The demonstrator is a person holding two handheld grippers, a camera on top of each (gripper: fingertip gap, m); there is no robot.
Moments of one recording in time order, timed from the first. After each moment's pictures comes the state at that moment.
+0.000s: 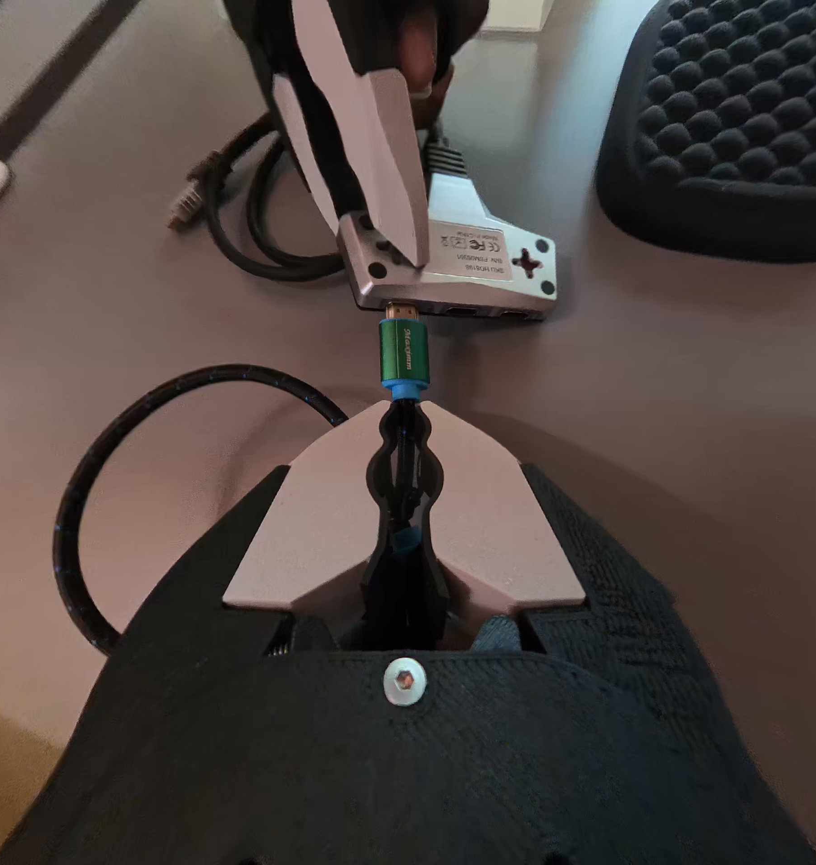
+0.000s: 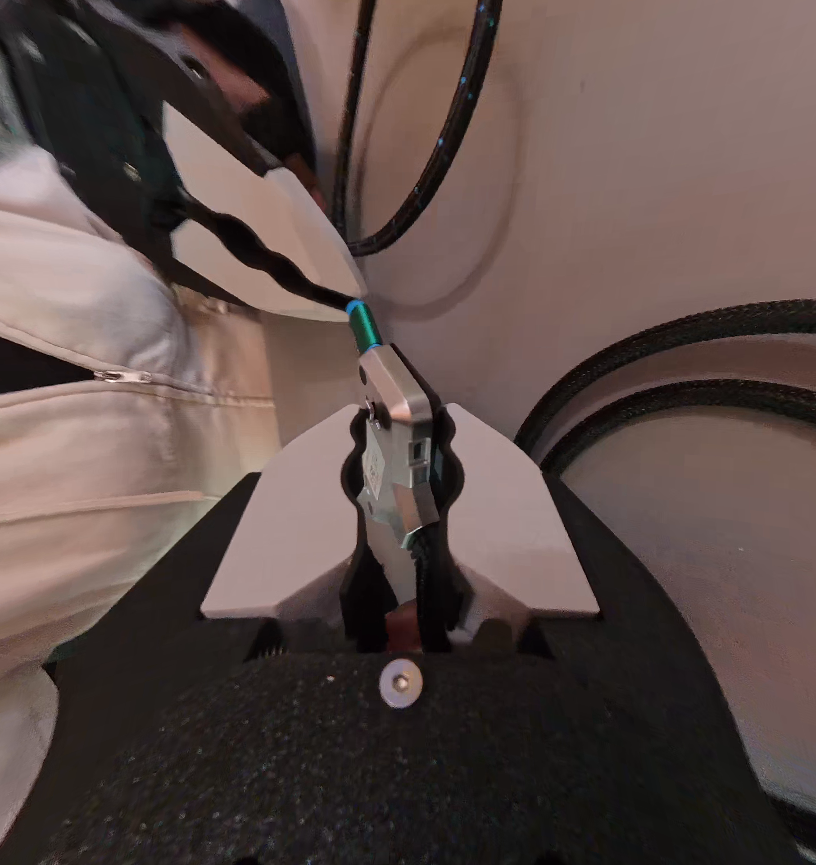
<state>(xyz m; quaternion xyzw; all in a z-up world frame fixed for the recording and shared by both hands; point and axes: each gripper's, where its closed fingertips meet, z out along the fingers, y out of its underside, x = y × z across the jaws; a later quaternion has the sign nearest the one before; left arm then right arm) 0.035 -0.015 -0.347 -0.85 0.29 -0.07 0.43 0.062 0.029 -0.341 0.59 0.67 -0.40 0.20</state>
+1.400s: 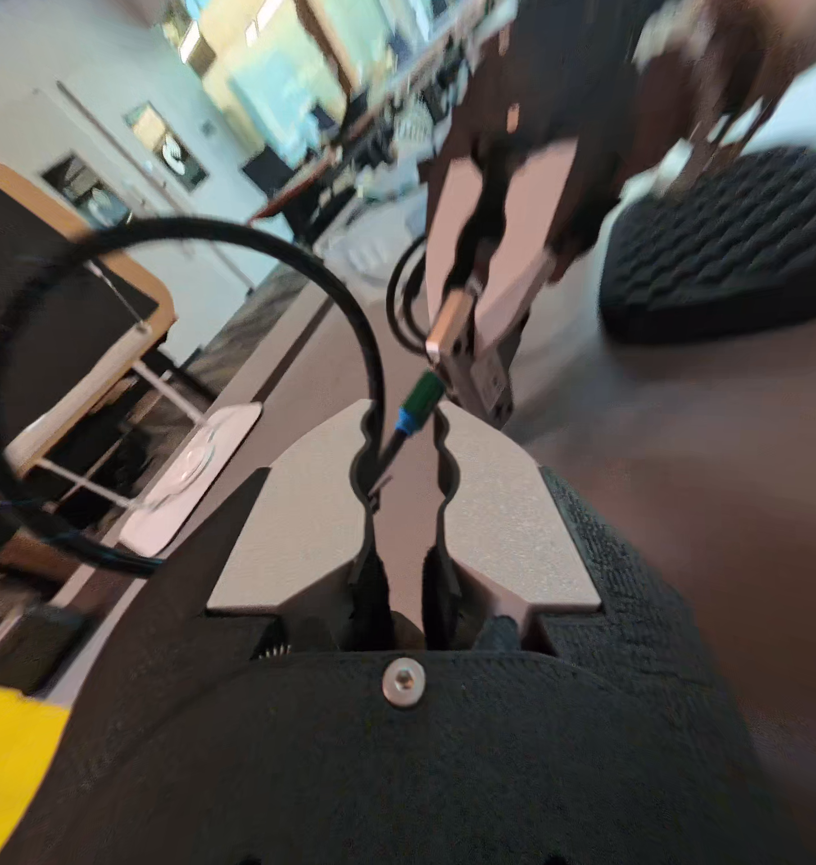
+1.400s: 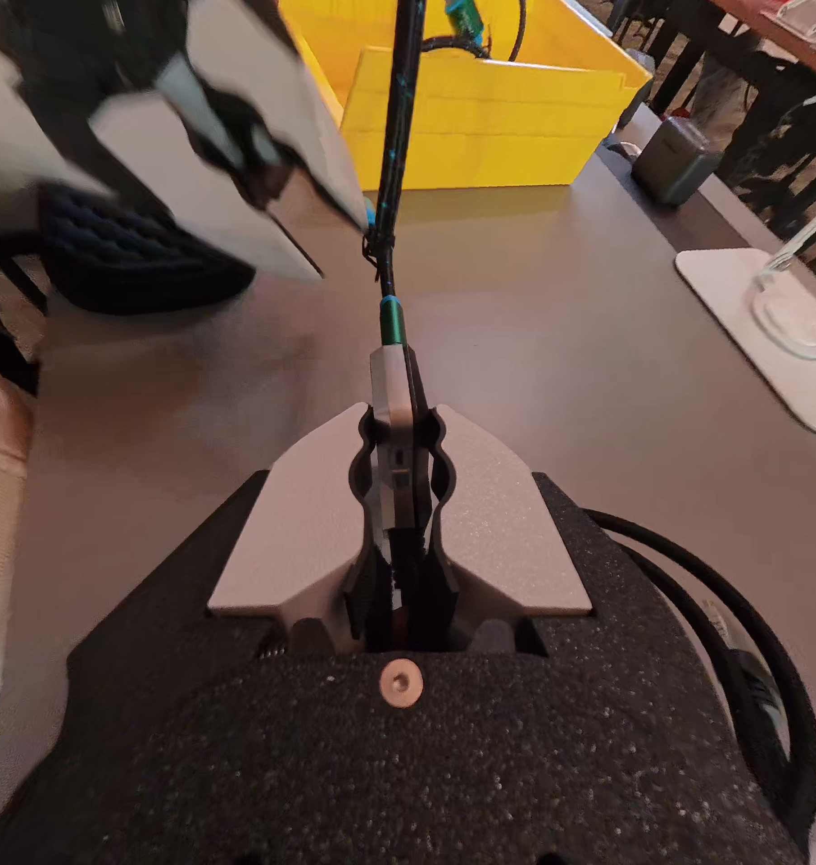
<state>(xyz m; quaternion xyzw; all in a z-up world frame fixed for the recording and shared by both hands) 0.034 -0.027 -0.268 -0.70 0.35 0.08 0.62 0.072 0.013 -0.288 0.46 0.73 -0.36 -0.36</state>
